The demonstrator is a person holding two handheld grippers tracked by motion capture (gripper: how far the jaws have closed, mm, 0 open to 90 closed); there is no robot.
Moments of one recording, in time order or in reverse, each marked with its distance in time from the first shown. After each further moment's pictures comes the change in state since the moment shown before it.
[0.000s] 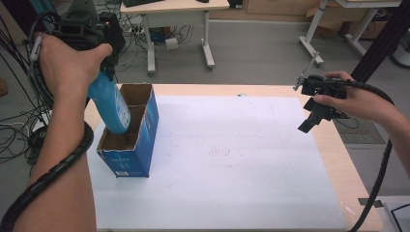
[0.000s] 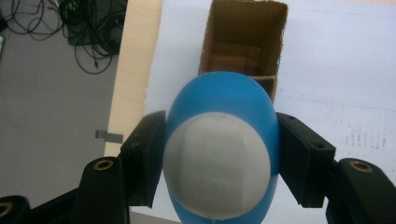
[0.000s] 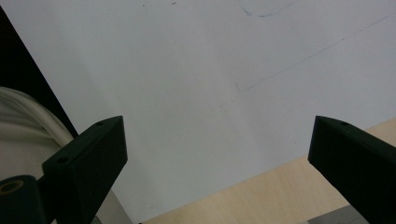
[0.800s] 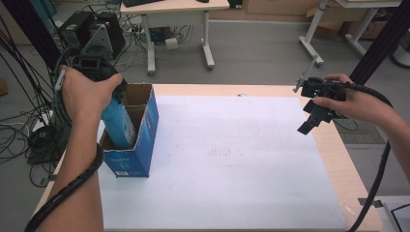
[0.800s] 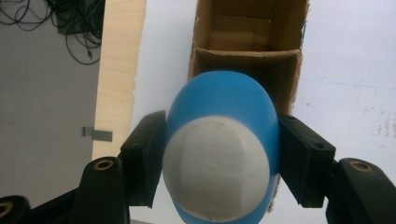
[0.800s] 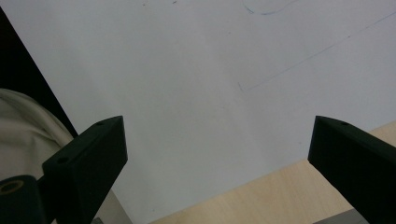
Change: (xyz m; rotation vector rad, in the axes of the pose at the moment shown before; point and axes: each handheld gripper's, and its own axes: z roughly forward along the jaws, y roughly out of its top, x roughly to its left) left arm -0.007 -0.007 0.063 0.053 0.008 0.042; right arm -0.001 -0.004 0.006 -0.008 0.008 0.015
